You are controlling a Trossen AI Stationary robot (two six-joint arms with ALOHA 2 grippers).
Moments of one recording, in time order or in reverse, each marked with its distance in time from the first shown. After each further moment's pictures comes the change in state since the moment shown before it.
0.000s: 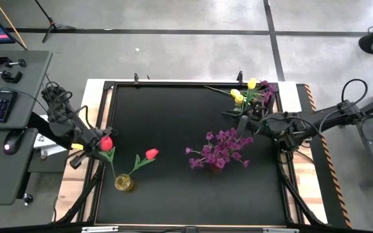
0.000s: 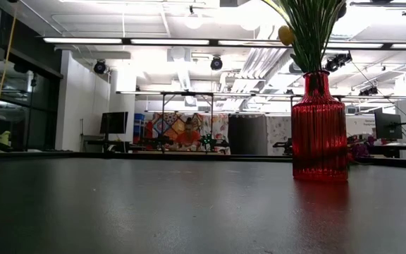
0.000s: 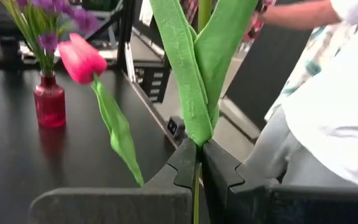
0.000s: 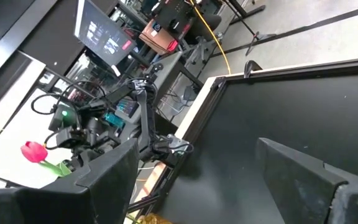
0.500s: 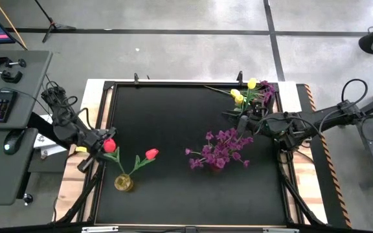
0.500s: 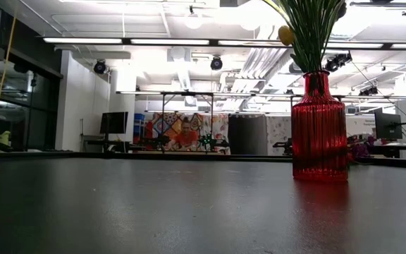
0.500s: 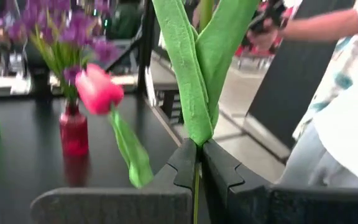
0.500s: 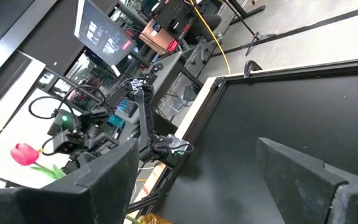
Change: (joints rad) left arm 0.001 0.053 -0.077 0.214 -0.105 0.100; right arm 0.000 0.000 0.000 0.000 0.000 -0.001
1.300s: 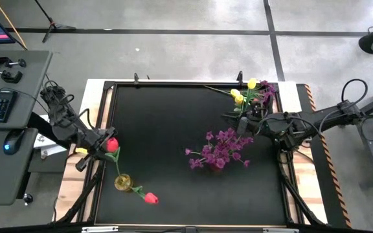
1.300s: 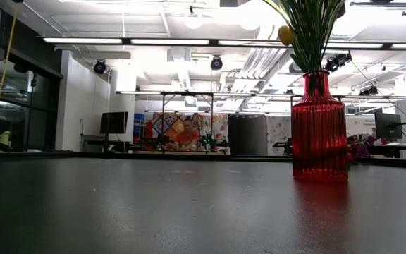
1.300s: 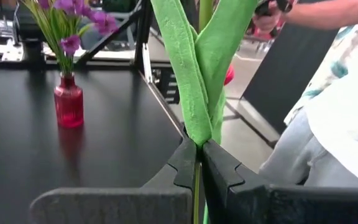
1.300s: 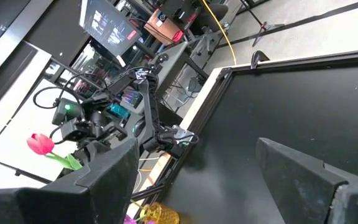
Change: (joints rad) left arm 0.000 0.015 0.076 -0.171 0.031 -0.101; right arm 0.000 0.000 0.000 0.000 -0.047 0.000
